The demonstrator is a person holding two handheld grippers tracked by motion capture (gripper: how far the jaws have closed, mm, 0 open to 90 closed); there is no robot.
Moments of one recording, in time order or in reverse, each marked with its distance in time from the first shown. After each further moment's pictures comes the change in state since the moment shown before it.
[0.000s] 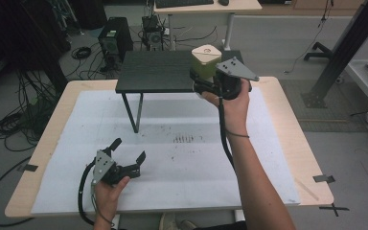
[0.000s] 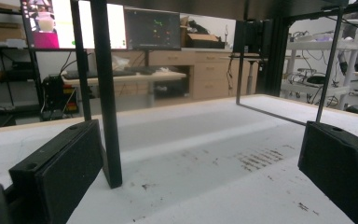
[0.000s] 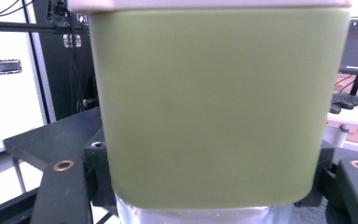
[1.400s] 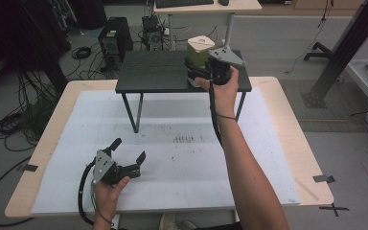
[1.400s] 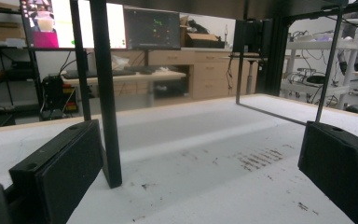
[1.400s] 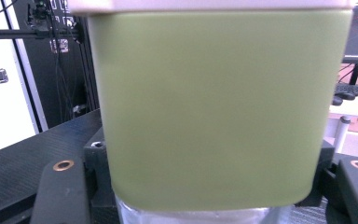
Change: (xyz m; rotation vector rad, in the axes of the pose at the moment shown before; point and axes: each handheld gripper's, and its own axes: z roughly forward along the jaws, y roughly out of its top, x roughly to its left) left arm 0.000 0.000 0.000 0.001 -0.003 -0.002; right arm -0.013 -0.005 0.053 0.003 -0.029 0.052
